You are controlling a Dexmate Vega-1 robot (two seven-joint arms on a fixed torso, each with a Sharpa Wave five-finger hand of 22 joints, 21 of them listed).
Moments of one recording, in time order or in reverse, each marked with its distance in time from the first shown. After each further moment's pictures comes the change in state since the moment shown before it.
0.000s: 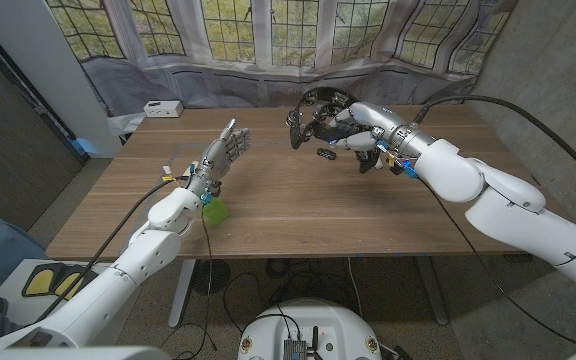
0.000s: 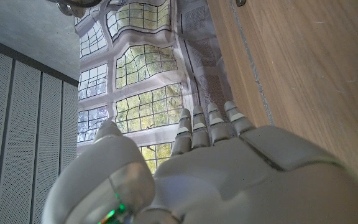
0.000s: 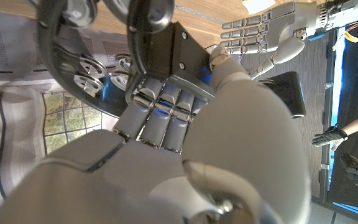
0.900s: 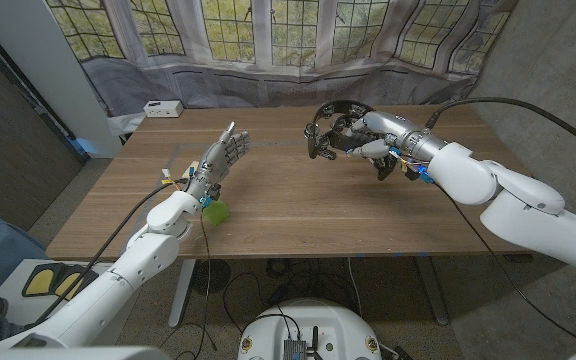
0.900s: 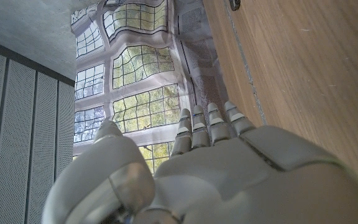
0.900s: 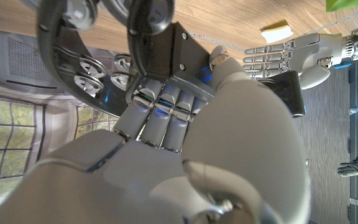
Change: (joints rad) left arm 0.024 0.014 -0.004 -0.027 -0.003 0.017 0.017; left_hand 0.000 0.000 0.002 -0.002 0.000 0.000 0.000 0.000 0.000 0.000 0.000 0.000 0.000 0.000 0.000 0.000 0.000 0.000 0.000 0.000 0.000; right arm -0.048 -0.096 0.051 -0.023 0.022 -0.094 0.031; right_hand 0.000 0.000 -0.002 -0.002 0.004 0.002 0.002 -0.002 0.001 0.000 0.000 -0.001 0.007 0.000 0.000 0.000 0.007 -0.004 -0.004 0.011 0.000
